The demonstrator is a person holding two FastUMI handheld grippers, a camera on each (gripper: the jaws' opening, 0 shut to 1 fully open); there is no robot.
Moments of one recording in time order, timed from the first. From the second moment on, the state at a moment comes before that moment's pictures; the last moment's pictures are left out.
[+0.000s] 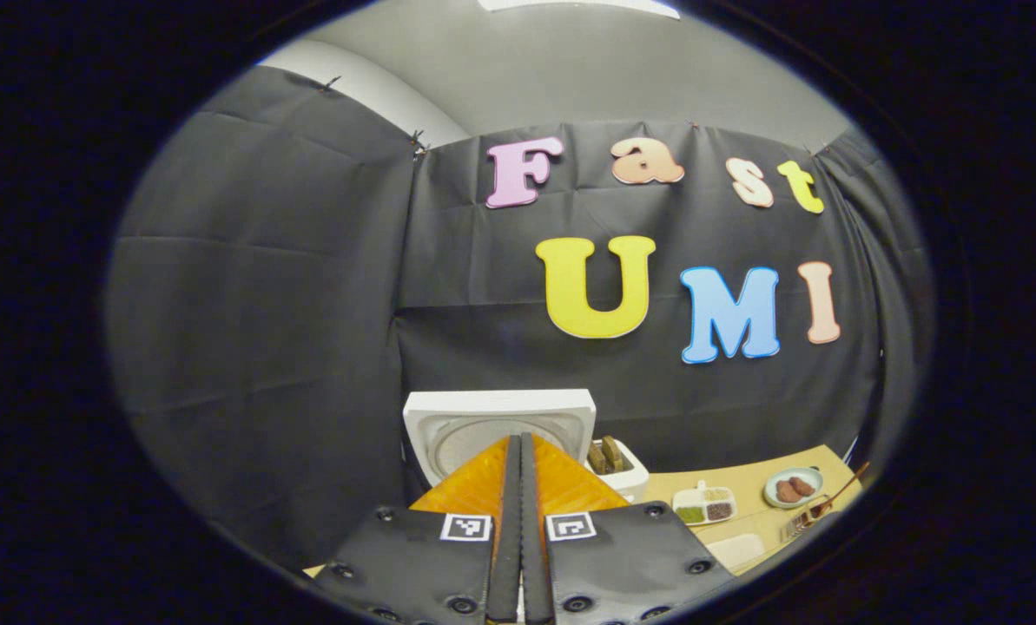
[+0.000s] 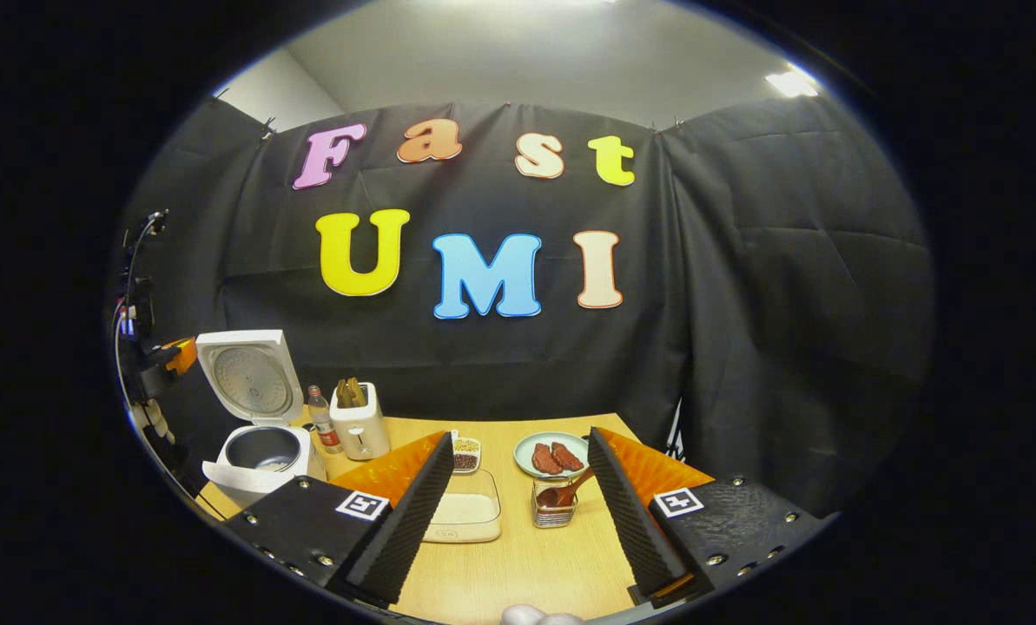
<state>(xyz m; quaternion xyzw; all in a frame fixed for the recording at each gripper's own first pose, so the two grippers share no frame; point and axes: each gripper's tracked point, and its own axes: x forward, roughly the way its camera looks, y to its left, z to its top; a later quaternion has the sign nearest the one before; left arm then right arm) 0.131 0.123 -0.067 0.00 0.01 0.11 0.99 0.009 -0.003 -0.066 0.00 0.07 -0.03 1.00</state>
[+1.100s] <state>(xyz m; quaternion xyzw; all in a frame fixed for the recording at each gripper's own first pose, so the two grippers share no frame) 0.004 0.012 -0.021 0.01 -0.04 0.01 1.00 0.045 -0.057 -0.190 0.06 0.09 -0.05 0.99</state>
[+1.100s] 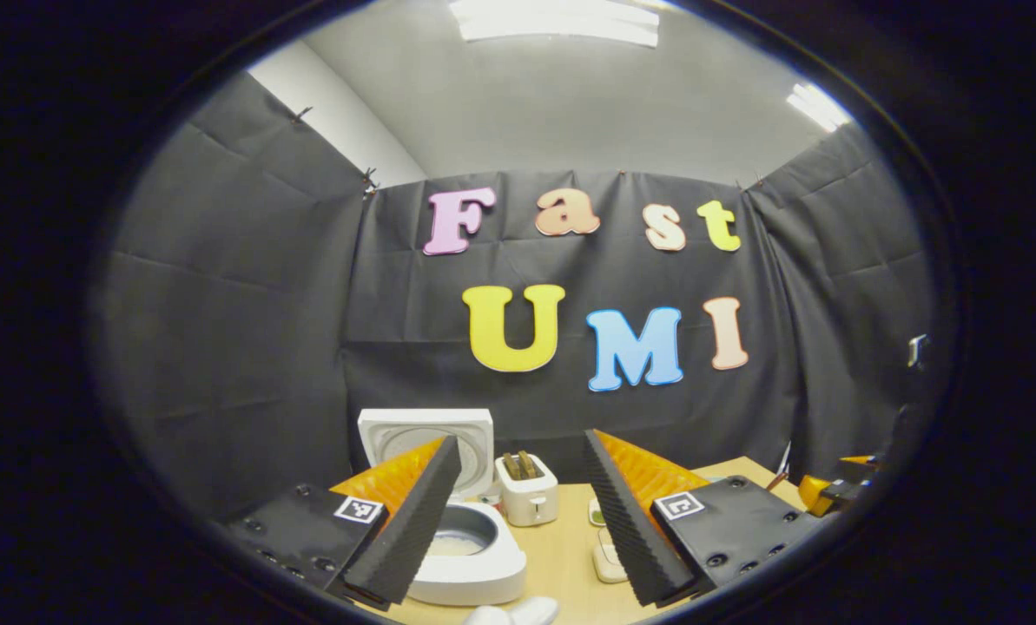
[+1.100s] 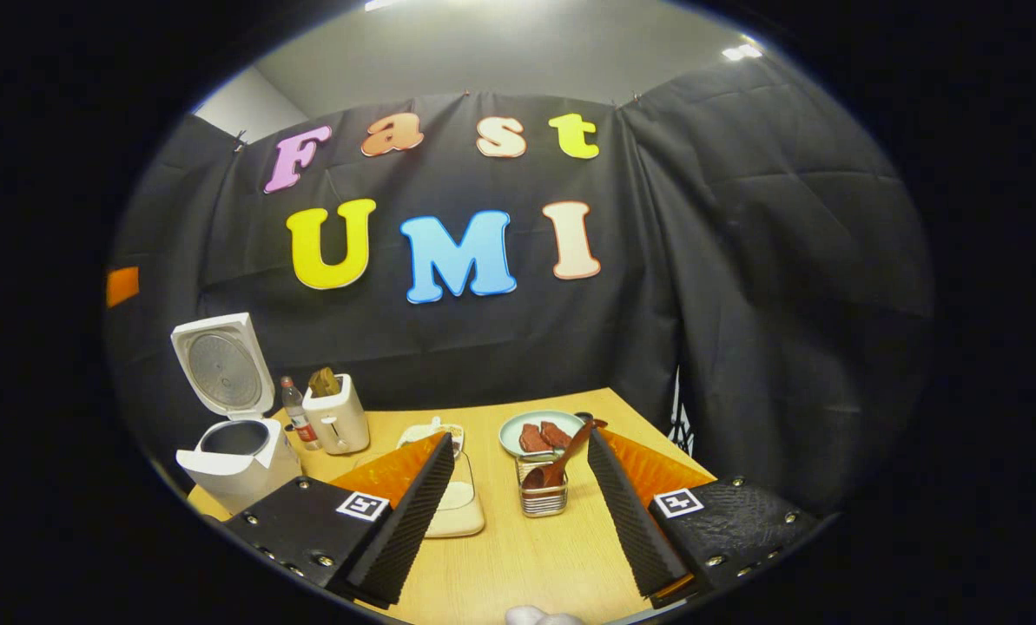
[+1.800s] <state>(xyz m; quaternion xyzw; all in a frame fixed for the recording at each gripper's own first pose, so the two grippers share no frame) 0.040 -0.012 -0.054 -0.01 0.00 0.03 1.00 0.219 -0.116 -0.312 0.11 0.14 -0.08 0.98</state>
